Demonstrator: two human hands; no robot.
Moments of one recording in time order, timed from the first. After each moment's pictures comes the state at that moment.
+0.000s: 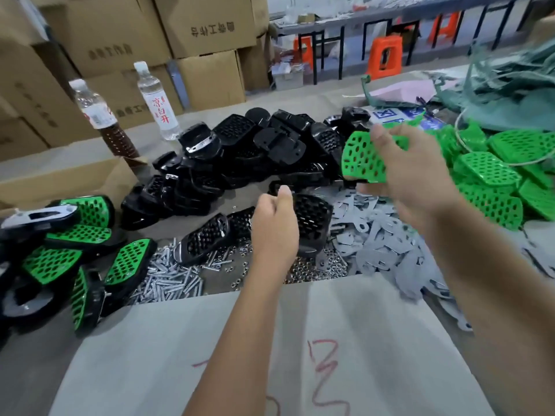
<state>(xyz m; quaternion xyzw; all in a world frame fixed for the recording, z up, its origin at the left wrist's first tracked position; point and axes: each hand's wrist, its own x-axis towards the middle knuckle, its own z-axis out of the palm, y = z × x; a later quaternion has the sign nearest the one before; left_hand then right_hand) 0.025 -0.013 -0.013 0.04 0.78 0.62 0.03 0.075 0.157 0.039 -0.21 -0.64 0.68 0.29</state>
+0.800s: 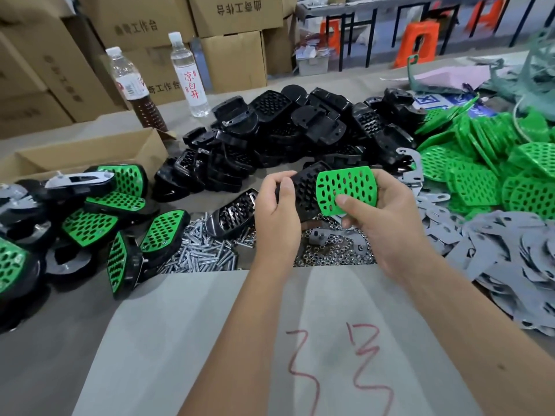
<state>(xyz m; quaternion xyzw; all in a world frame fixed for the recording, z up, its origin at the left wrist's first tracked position) 0.016 -0.063 -0.032 0.07 0.71 0.70 -0.04 0.072 0.079 -0.042 -0.05 -0.63 0.75 0.22</state>
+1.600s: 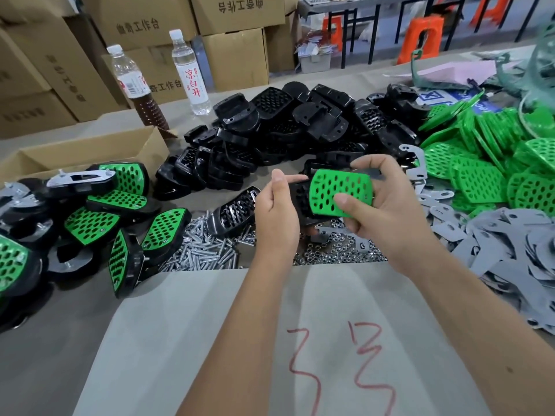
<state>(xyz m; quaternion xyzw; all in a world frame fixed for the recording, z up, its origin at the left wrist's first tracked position) 0.016 -0.062 -0.031 0.05 0.69 0.72 -0.01 0.076 0.083 -0.036 -0.01 -0.68 0.70 0.21</state>
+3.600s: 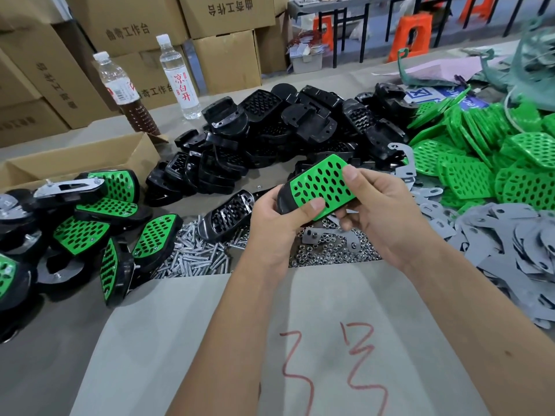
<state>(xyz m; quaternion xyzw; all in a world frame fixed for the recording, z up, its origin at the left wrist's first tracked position) 0.016 -0.067 -0.040 0.16 0.59 0.78 0.13 0.073 0.092 -0.031 -0.03 -0.61 0.78 0.14</state>
